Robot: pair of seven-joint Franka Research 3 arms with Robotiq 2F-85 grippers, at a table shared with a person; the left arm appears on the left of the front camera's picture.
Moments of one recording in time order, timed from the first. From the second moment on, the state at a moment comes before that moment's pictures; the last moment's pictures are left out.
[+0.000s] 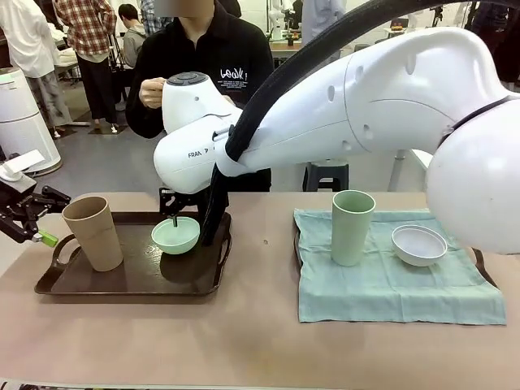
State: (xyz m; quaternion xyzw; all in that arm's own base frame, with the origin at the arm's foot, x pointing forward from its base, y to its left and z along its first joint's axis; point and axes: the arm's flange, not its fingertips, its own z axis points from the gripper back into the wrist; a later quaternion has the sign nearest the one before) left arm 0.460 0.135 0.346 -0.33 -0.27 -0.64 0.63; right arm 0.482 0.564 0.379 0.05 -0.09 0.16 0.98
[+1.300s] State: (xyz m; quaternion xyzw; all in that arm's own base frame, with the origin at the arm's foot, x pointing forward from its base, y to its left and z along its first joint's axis) left arm 0.477 0.097 0.324 -0.36 -0.31 -0.63 0.62; right arm 0.503 0.567 0.346 0.07 -0.09 0.15 0.98
